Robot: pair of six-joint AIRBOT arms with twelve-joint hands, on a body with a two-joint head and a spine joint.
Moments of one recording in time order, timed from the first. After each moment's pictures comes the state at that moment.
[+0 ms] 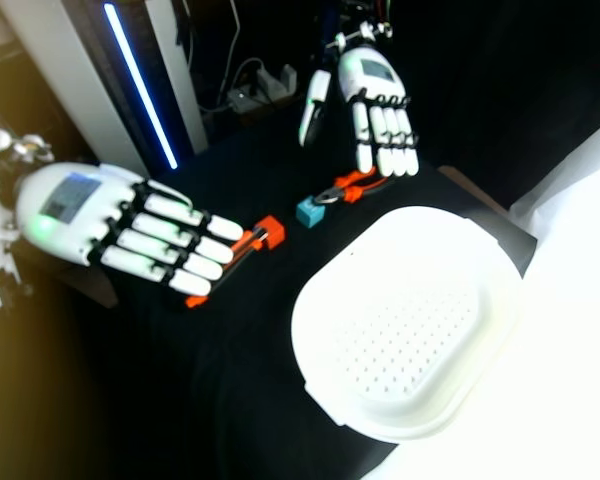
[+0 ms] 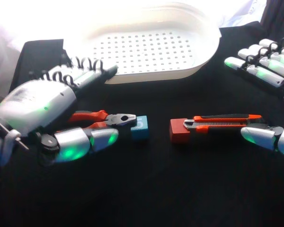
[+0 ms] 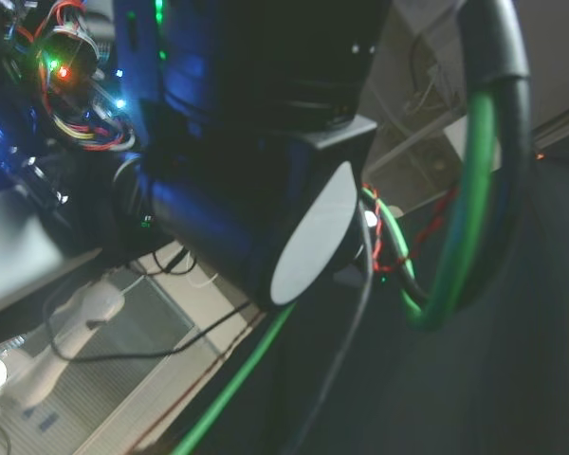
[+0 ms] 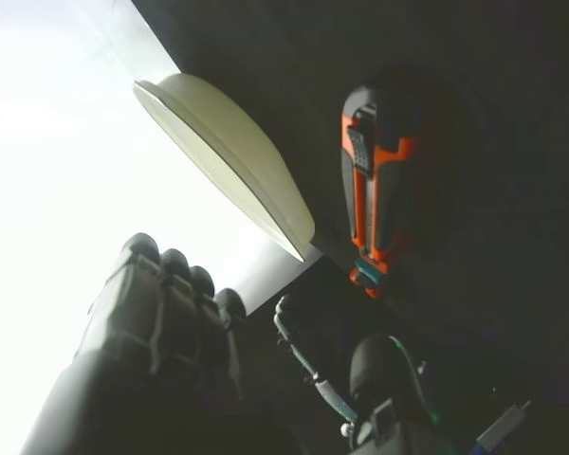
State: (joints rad) left arm 0.98 -0.98 0.91 -0.36 -0.92 1.33; right arm -1.03 -0.82 0.84 0.25 0.96 -1.16
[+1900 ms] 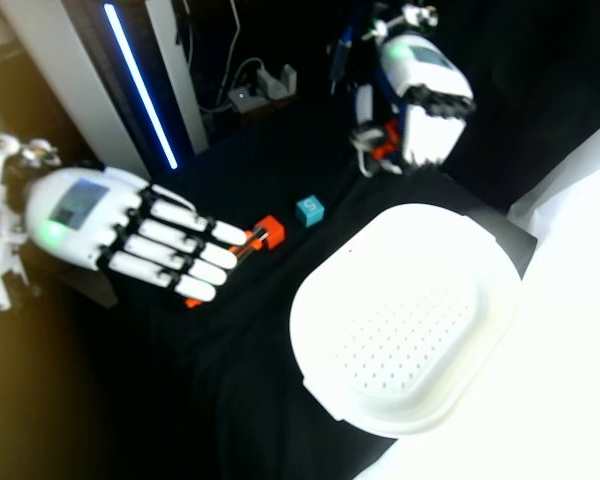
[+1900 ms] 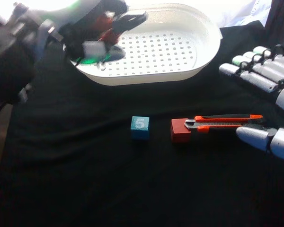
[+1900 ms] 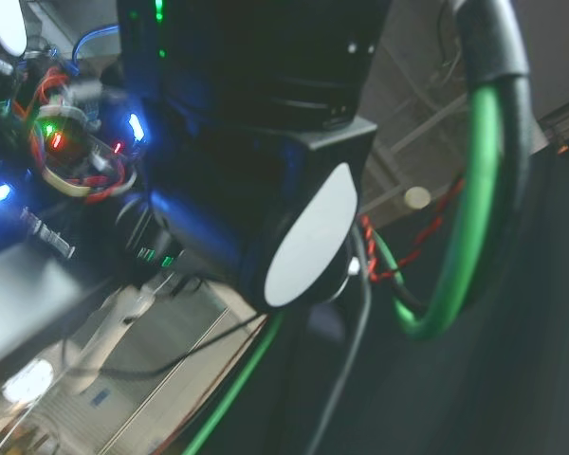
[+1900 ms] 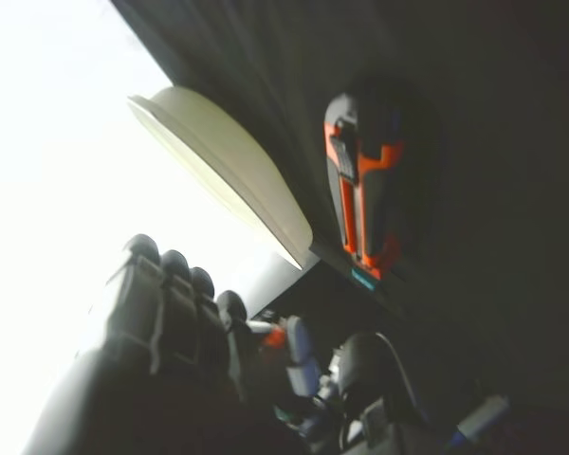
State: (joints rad) left arm 0.48 -1.12 1.21 -0.31 -0.57 1.38; right arm -1.03 -0.86 0.85 0.26 0.94 -1.16
